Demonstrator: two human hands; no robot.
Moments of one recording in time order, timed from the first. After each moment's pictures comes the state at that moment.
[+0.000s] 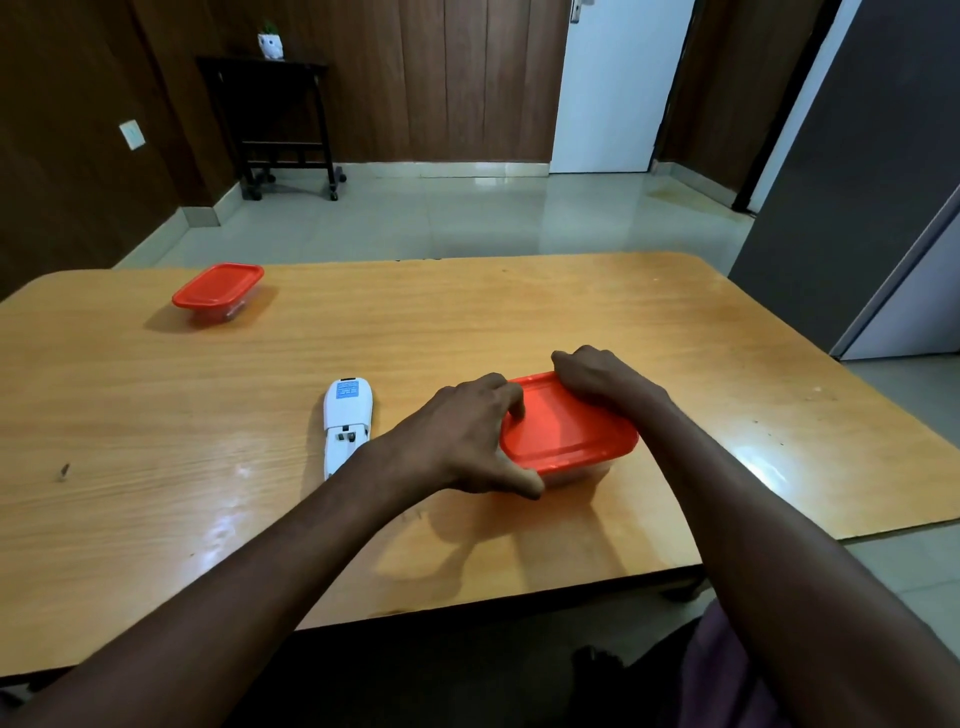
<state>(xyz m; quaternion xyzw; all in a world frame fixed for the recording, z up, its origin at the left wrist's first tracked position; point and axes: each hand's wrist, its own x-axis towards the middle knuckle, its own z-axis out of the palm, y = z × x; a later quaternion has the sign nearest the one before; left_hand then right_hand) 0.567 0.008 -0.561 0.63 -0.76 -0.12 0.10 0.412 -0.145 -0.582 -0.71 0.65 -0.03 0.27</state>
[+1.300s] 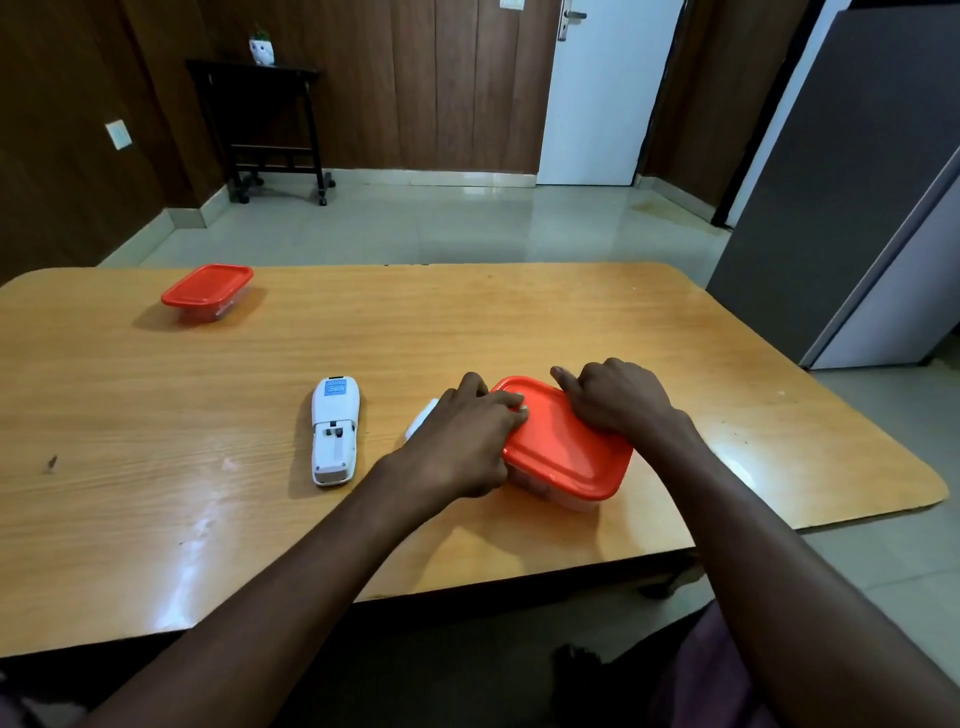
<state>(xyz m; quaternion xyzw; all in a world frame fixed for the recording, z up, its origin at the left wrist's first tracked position) 0.543 0.018 -0.563 0.60 -0.80 -0.05 0.04 0.368 -0.103 -0.580 -0.82 0.58 -0.04 -0.02</state>
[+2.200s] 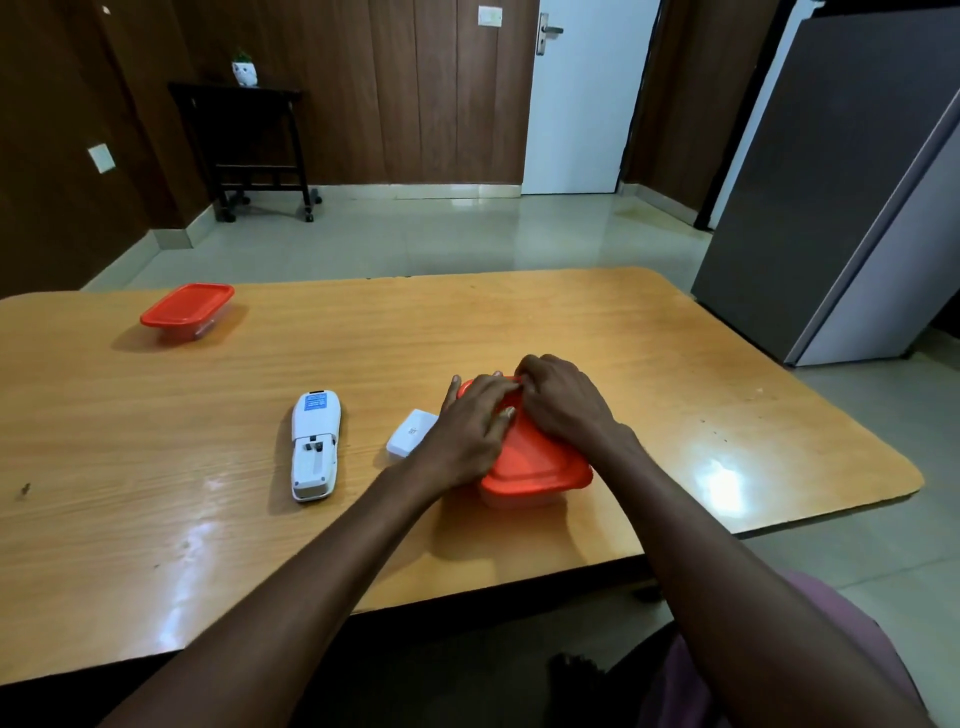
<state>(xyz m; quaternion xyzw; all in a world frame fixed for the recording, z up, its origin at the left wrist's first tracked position) 0.532 -0.026 -0.609 0.57 -0.73 -0.19 0.32 0.394 -0.104 -0.598 -0.80 0.55 -0.20 0.13</state>
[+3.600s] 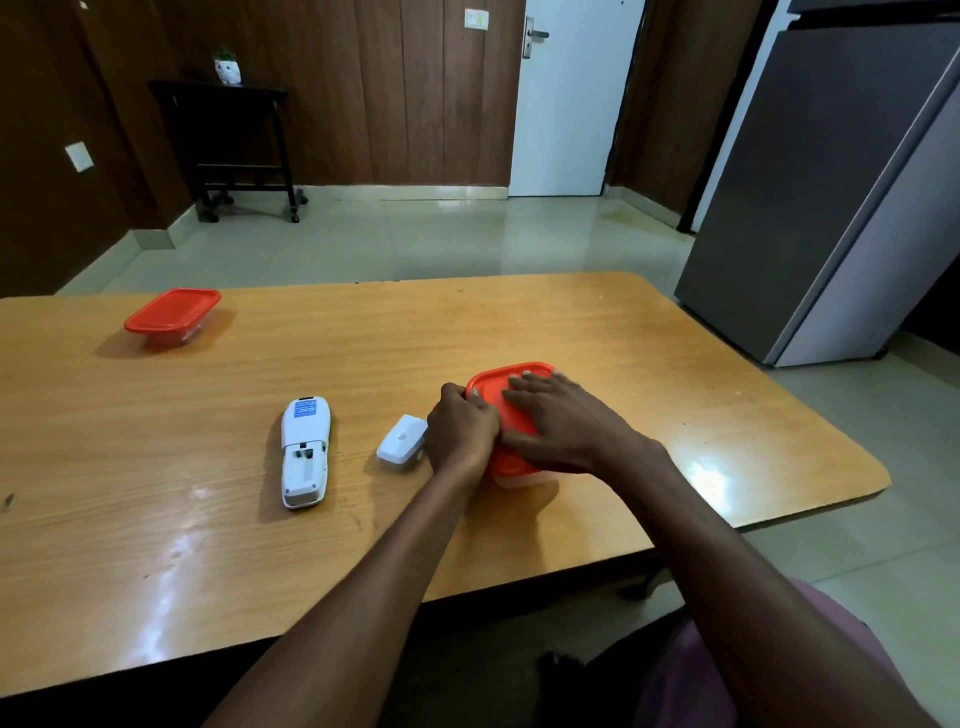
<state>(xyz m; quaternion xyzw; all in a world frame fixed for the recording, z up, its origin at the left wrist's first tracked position) 0.496 -0.048 -0.602 0.79 -0.38 -0.26 0.41 0.367 -0.066 -0.565 -0.91 0.42 -0.02 0.01</state>
